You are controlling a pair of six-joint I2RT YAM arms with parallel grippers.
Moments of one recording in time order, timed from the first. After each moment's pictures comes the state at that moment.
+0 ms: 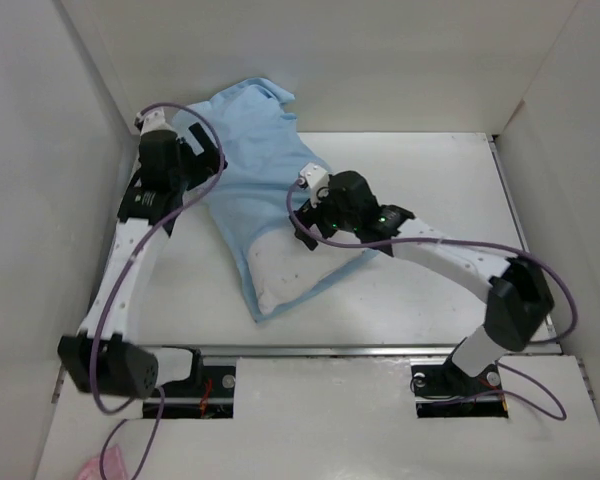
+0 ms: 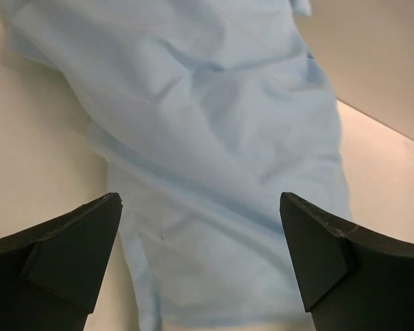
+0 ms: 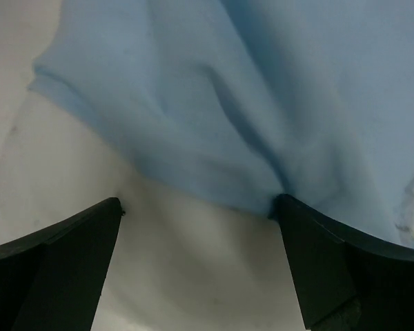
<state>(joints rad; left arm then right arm) -0.12 1.34 1.38 -0.49 -0.10 -0.53 0.77 1.54 1.25 -0.23 -0.08 -0.08</state>
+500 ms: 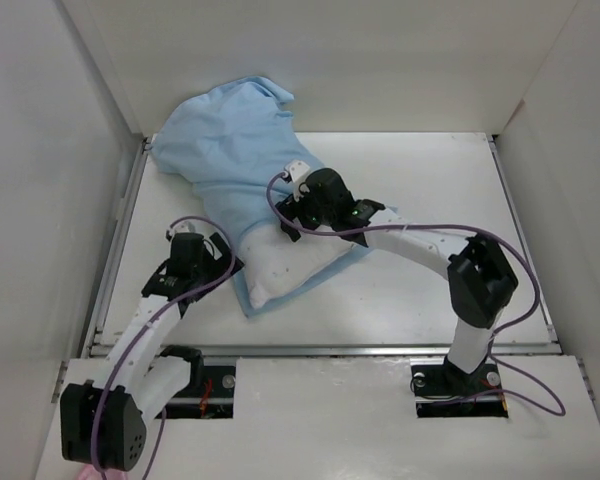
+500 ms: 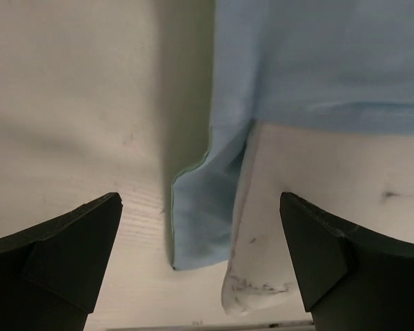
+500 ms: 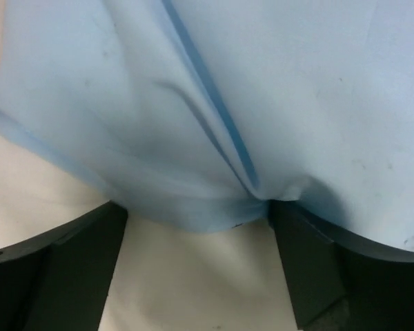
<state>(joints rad) -0.18 0.89 0.56 -0.49 -0.01 -0.76 0.78 1.82 1.40 -0.13 0.00 -0.01</state>
